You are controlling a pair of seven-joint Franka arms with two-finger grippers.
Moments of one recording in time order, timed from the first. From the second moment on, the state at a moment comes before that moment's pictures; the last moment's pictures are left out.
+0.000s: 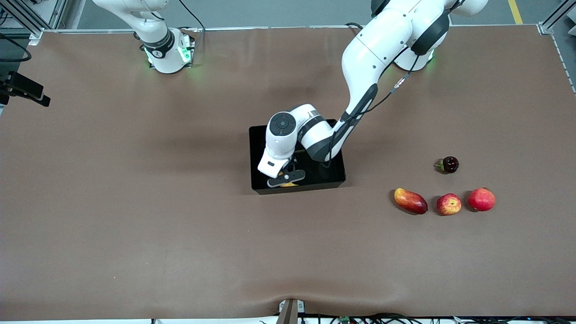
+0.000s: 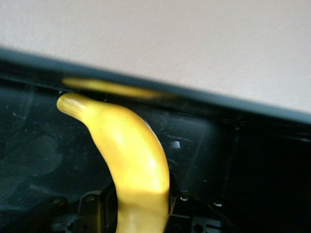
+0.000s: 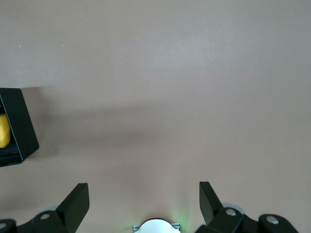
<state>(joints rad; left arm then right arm) -0.65 0.97 -0.24 -1.26 0.26 2.35 -1.23 -0.06 0.01 -0.03 -1.42 0.01 1.35 -0.01</state>
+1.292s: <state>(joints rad) -0.10 0.58 -0.23 -1.30 0.13 1.95 -0.89 0.27 0.25 -0.01 -1.51 0.15 1.56 0.19</state>
